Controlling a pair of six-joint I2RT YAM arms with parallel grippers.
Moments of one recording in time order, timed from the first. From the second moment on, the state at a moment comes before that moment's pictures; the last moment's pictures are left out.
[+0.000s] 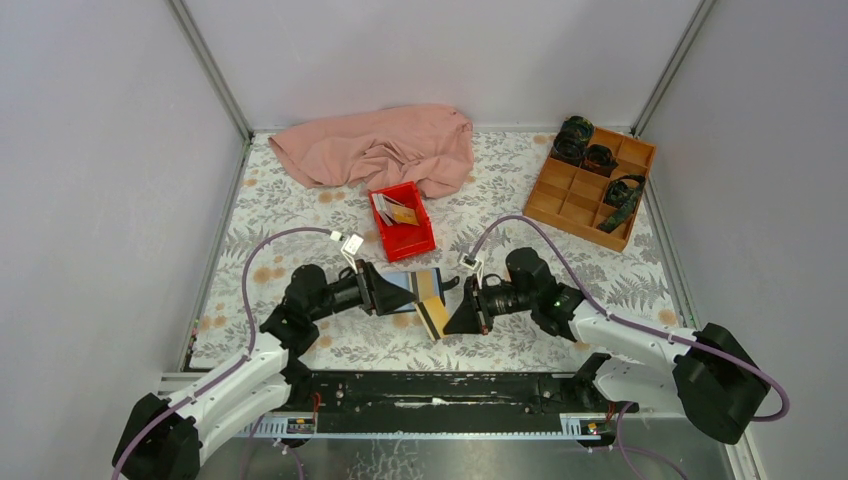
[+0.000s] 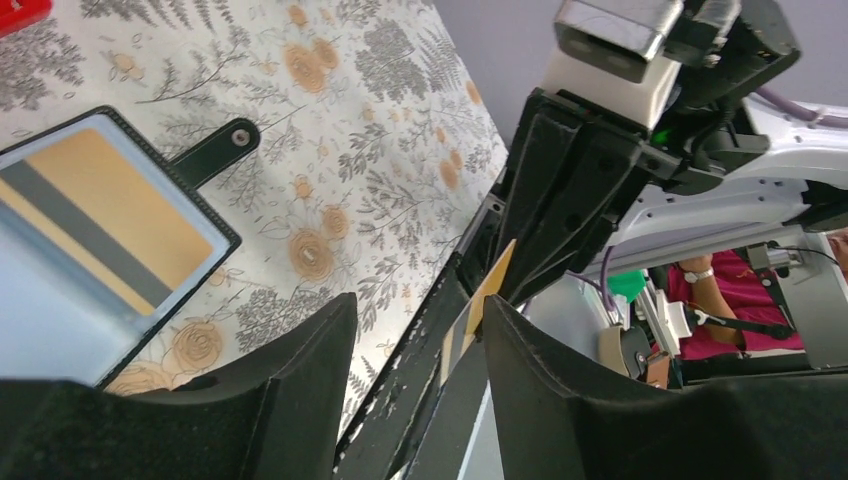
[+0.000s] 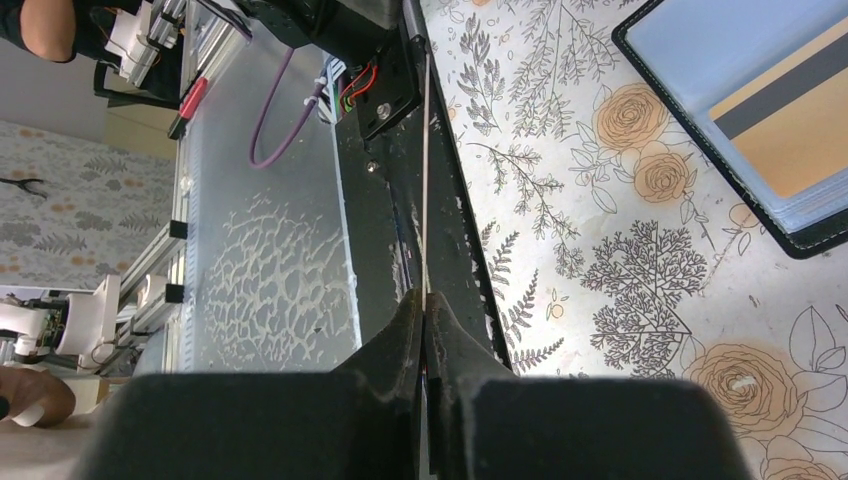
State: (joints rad) left arm -0.54 0.75 0.23 0.37 0.58 -0.83; right arm 0.78 1.11 0.45 0.20 -0.80 0.43
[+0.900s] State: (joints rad) left arm -0.57 0.83 0.18 0.57 0.69 -0.87; right arm 0.78 1.20 0.47 0.29 -0.83 0.47
